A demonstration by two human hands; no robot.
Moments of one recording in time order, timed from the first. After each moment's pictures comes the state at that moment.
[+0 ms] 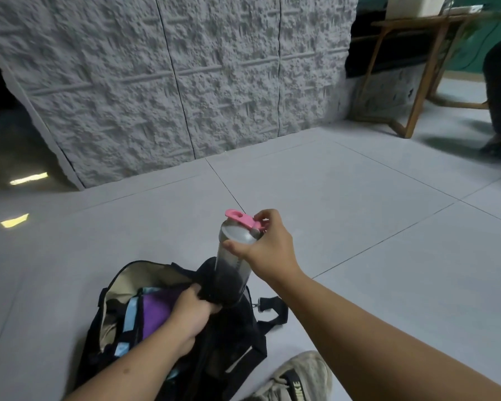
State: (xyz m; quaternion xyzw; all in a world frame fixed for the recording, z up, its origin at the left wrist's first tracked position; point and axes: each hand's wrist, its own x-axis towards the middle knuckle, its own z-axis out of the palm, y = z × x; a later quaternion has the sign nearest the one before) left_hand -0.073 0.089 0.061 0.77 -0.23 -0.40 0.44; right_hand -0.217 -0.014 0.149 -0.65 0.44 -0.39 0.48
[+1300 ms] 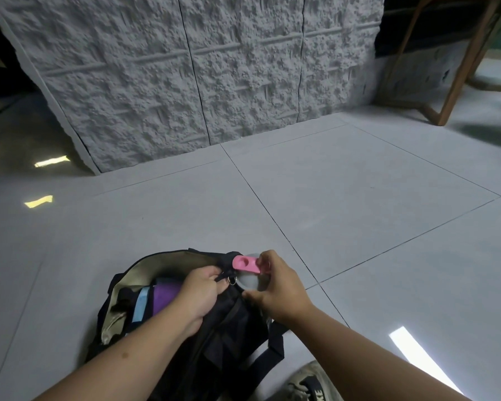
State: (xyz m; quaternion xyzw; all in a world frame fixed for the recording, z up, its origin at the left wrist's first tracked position) left_hand -0.042 0.068 0.063 0.74 -0.23 -0.43 0.46; right_hand -0.204 -0.014 0.040 -0.79 0.42 -0.23 0.39
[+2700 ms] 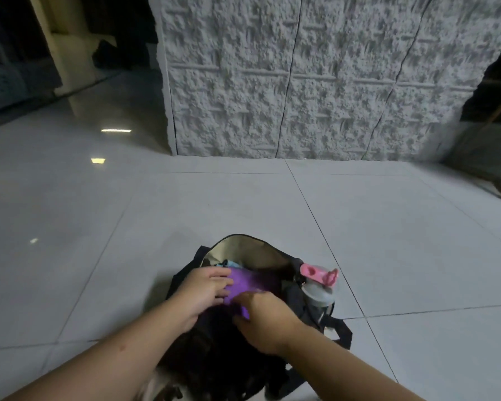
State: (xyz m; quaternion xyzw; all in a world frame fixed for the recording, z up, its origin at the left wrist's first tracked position) left_hand 0.047 0.200 0.081 0.71 -0.17 -0.42 0.54; right_hand -0.104 0.111 0.095 -0.95 0.18 0.03 0.24
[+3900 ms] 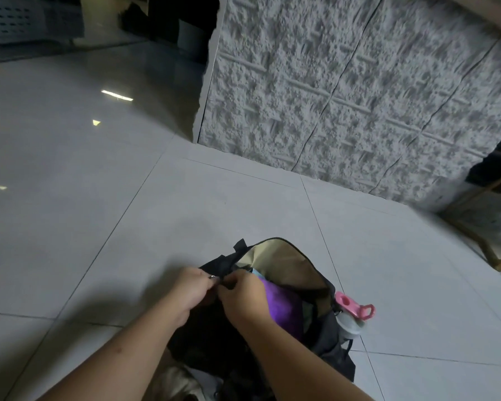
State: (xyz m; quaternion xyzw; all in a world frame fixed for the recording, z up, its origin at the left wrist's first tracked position) left_hand 0.125 0.244 0.050 0.72 -0.06 -0.38 0.58; right_hand 0.029 0.166 0.074 -0.85 0.41 -0.08 0.33
